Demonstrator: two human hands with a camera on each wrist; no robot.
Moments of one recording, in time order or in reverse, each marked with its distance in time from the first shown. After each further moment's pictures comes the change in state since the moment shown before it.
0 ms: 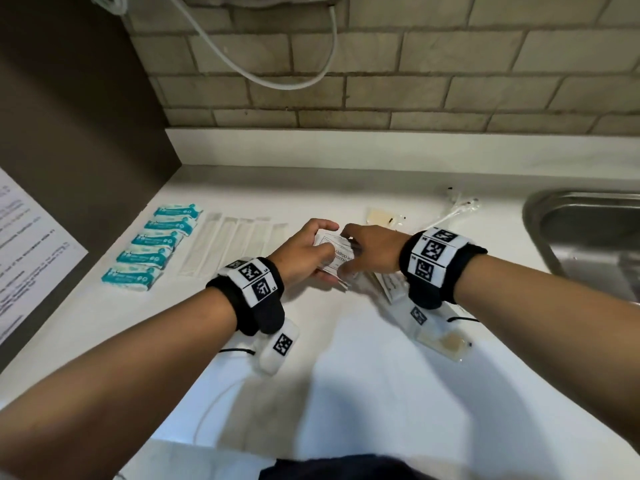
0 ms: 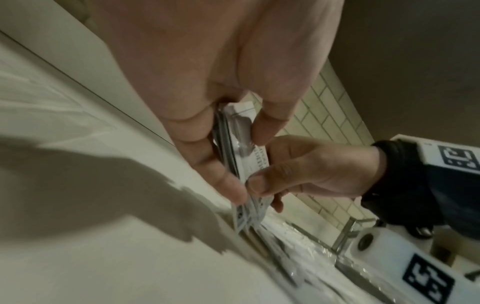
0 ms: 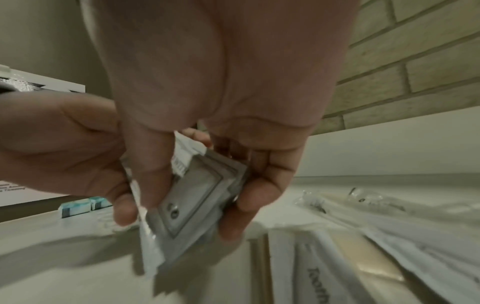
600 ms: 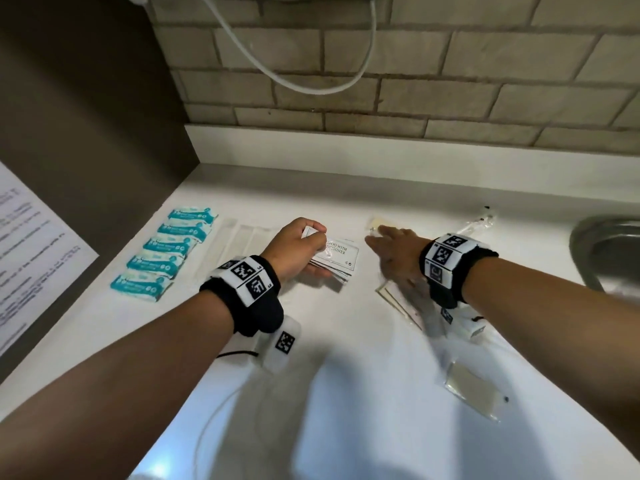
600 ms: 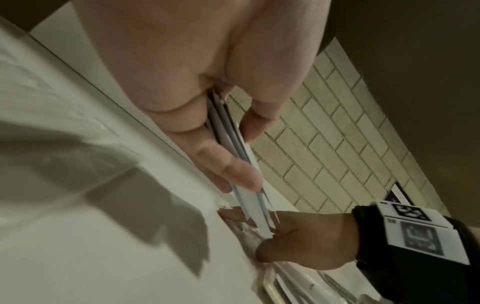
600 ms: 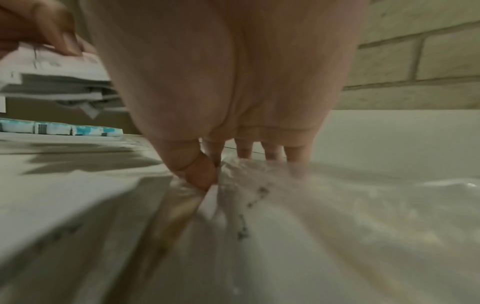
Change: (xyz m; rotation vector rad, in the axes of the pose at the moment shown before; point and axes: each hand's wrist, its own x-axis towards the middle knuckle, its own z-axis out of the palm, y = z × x) left_hand 0.024 0.015 -0.042 -0.107 0.258 -0.091; right_hand 0.071 0.035 -0.011 -0.472 -0.088 0.106
